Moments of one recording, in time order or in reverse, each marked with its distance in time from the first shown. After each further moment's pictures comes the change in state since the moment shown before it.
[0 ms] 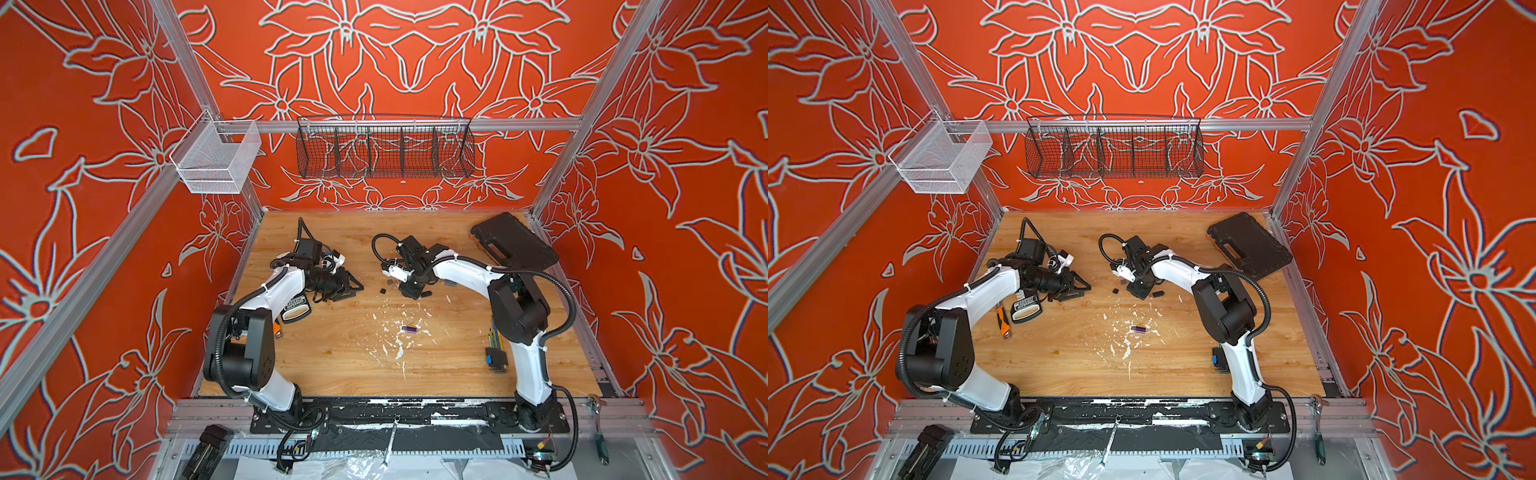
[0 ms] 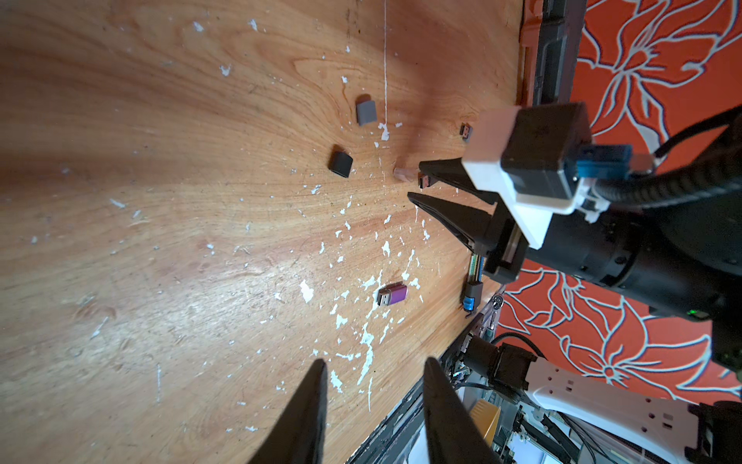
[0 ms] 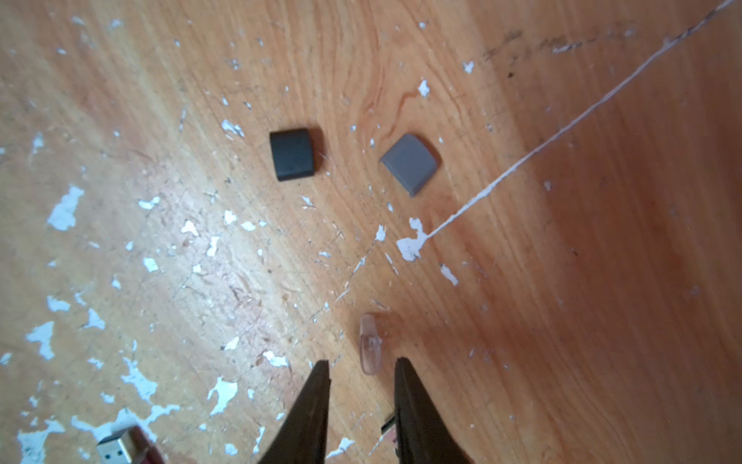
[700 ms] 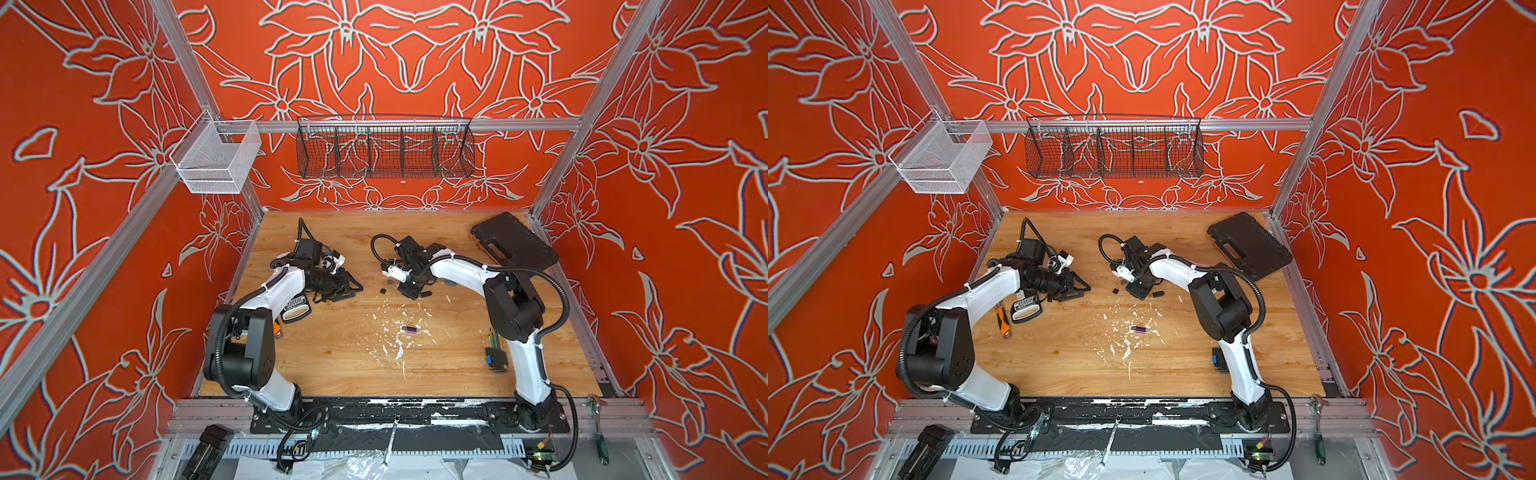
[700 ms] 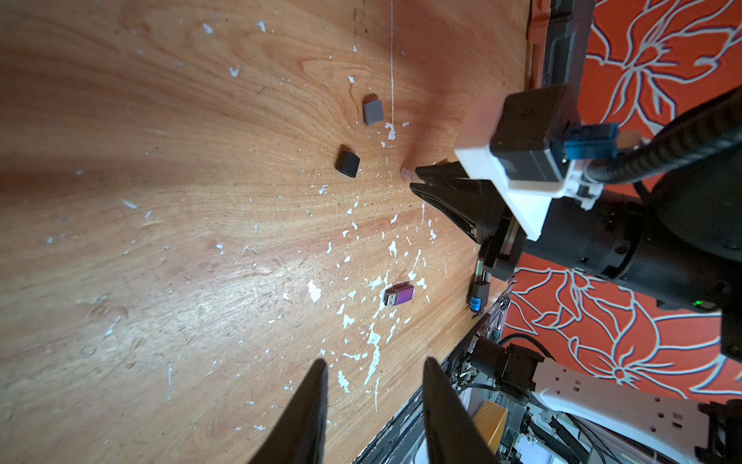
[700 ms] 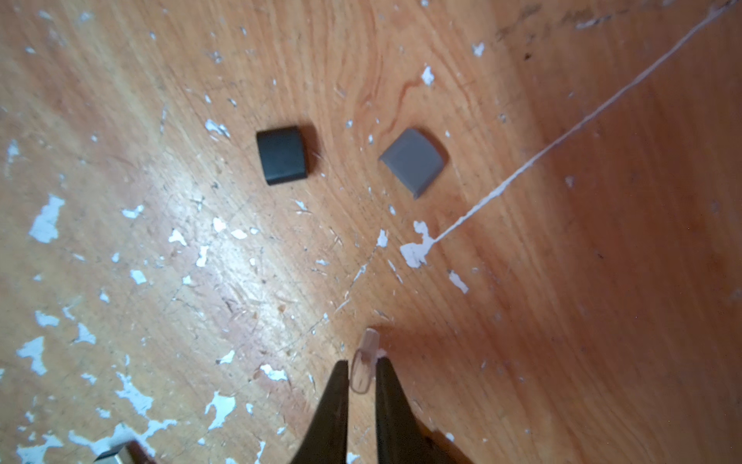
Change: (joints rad) left arm 0.000 0.005 0.000 -0.008 -0.014 0.015; right arm 0.000 0.039 0.037 -0.035 -0.005 0.020
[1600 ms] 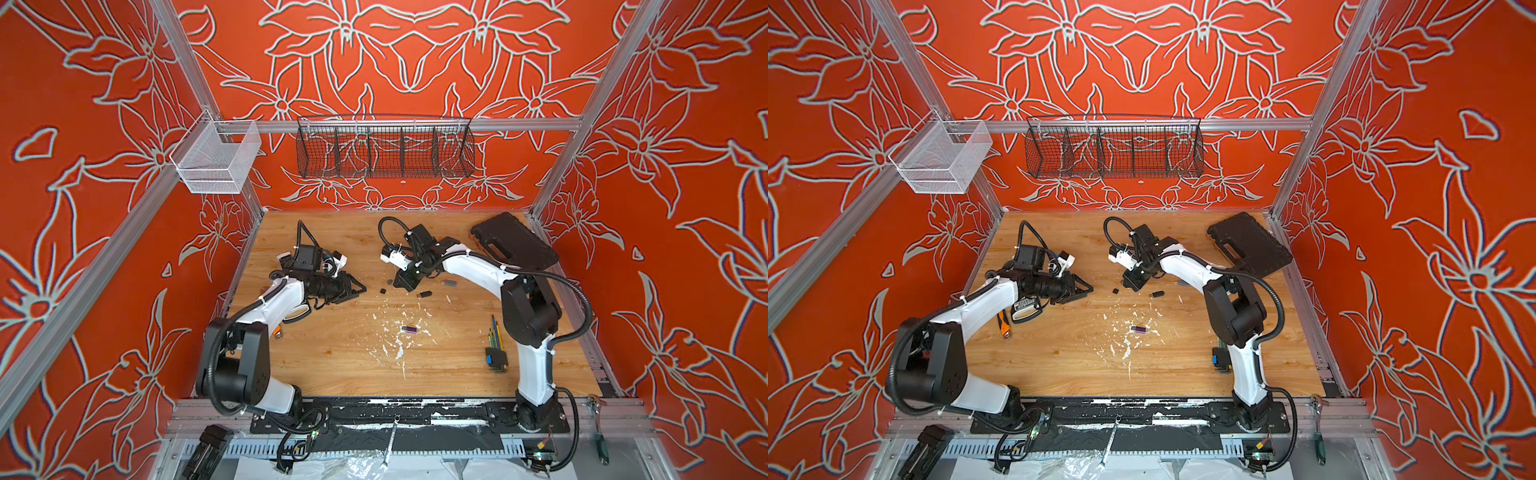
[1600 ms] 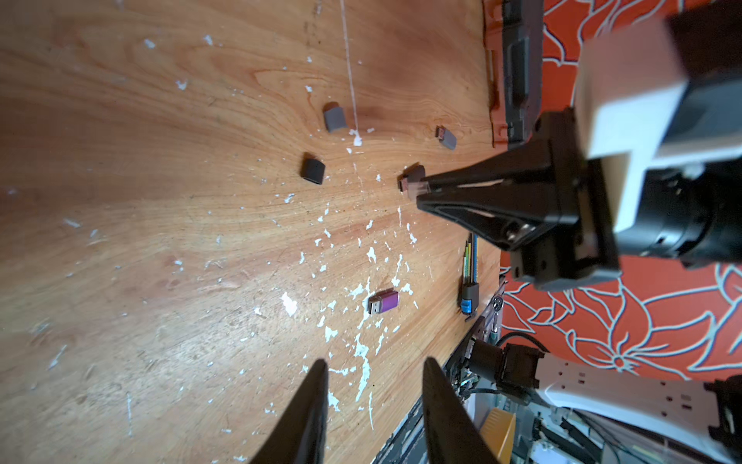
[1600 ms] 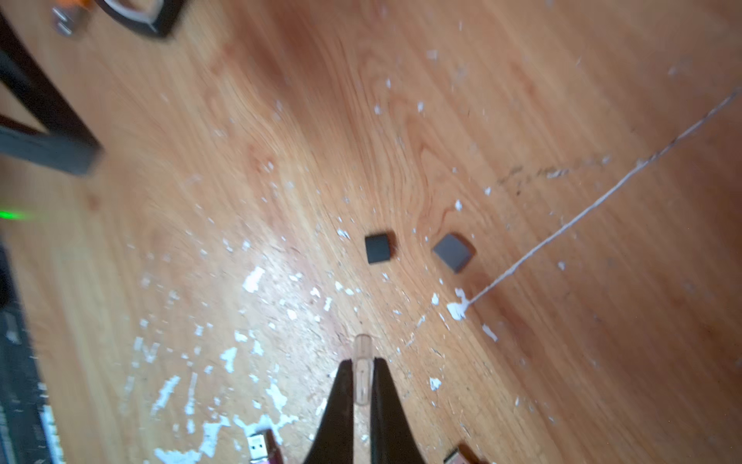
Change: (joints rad) left arm -0.030 -0.145 -0.168 0.247 0.035 -0.063; right arm -0.065 -0.125 -0.030 0.130 -0.377 0.106
